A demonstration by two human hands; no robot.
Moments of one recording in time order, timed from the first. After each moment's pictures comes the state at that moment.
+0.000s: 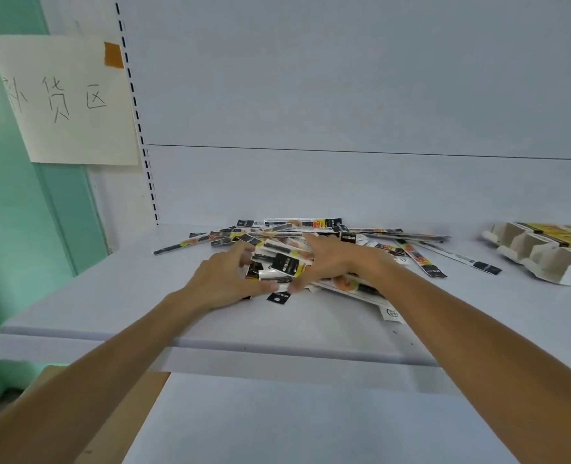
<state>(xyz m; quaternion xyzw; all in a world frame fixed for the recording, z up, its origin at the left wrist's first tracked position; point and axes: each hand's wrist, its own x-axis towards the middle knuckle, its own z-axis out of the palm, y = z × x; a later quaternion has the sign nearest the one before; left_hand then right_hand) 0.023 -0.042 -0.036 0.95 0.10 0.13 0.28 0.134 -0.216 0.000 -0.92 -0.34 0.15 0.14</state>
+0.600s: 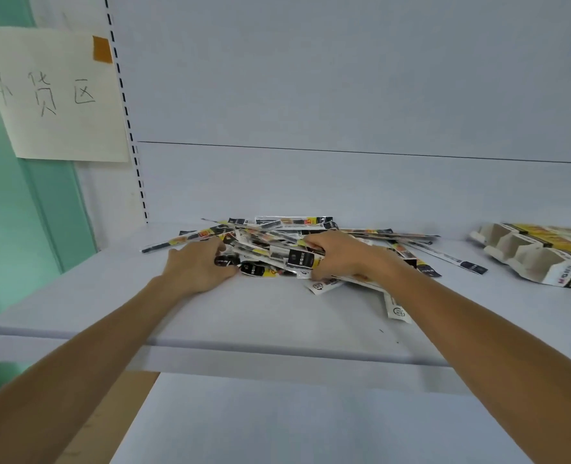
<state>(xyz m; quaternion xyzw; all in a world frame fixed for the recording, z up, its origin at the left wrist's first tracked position) 0.043 -0.011 -0.038 0.97 0.17 0.14 0.13 0.137 -0.240 0.000 -0.91 -0.37 0.06 0.17</state>
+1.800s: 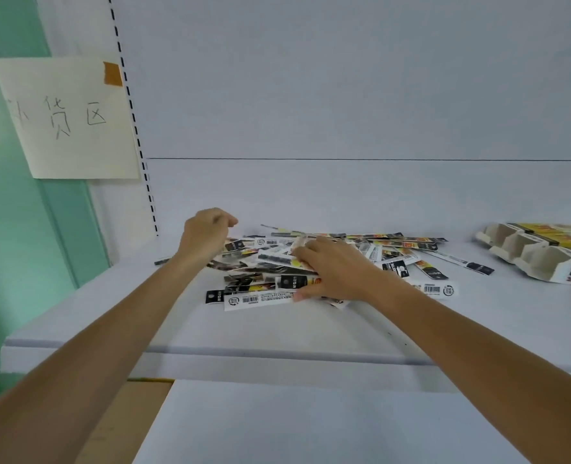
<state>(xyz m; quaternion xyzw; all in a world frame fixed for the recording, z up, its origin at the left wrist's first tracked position) 0.039 -0.032 0.020 0.87 0.15 0.29 0.38 0.110 -0.236 -0.007 -0.86 -0.47 -0.16 -0.05</state>
